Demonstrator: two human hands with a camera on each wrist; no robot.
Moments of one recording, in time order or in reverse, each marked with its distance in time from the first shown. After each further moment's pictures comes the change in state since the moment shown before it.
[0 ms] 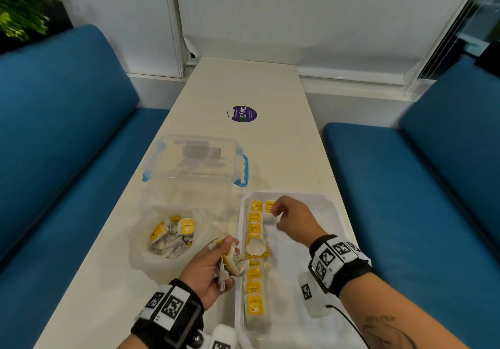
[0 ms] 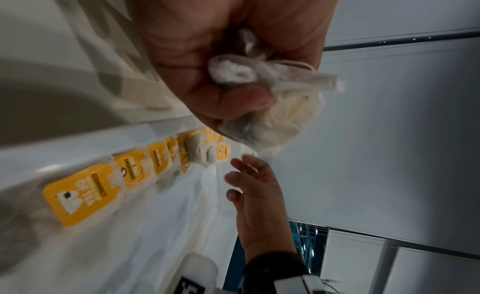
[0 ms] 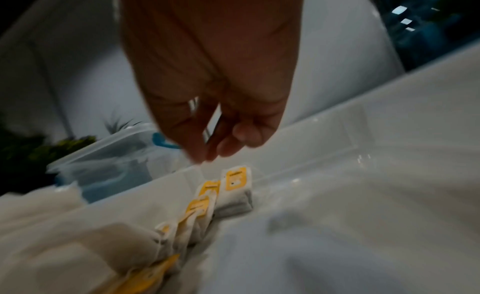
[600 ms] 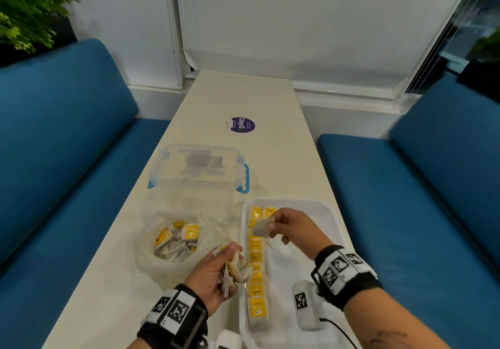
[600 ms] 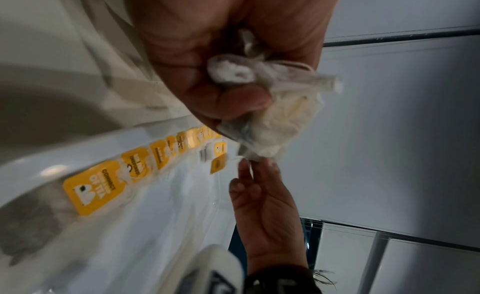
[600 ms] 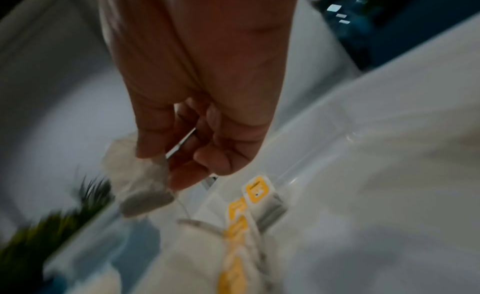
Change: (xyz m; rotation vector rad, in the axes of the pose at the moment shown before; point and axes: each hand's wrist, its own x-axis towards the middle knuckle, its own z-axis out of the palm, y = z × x) left_hand -0.013 0.002 -0.001 -0.004 -0.048 -0.024; right_hand -0.027 -0.017 -0.003 0.461 -0.114 0.054
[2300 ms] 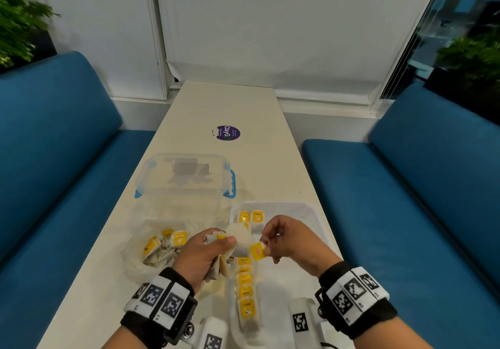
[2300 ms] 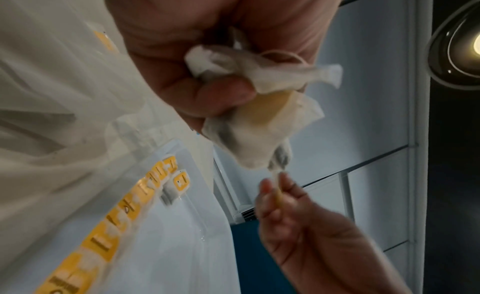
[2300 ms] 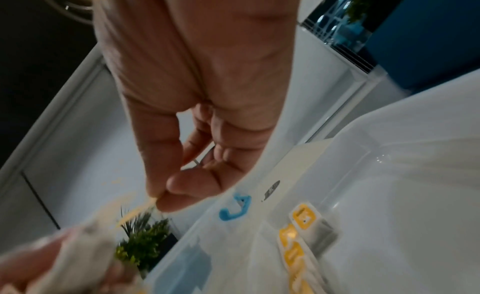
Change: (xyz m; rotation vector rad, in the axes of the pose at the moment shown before) left_hand 0.001 0.027 0.006 0.447 -0.043 0.310; right_hand -0.062 -0.034 -0.002 0.085 -0.094 -0.019
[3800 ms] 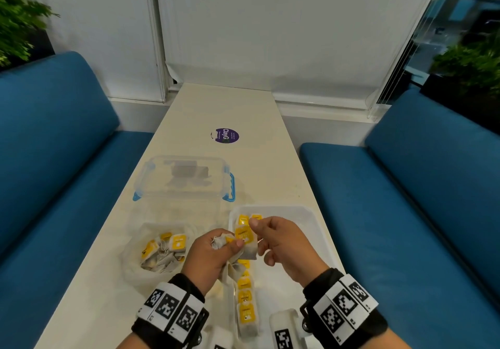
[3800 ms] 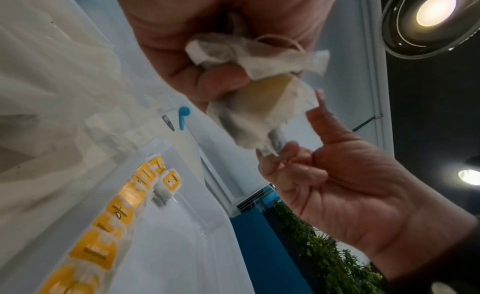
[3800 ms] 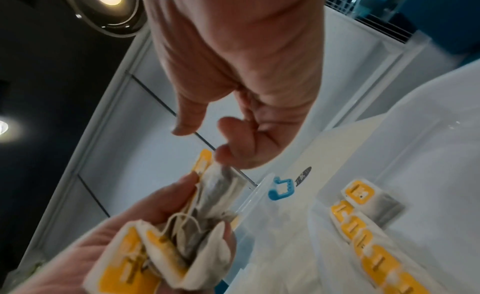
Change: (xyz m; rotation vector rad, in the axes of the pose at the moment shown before) left_hand -0.001 0.002 0.015 0.053 0.037 0.196; right_hand 0.000 -0.023 0.034 0.157 0.220 0.067
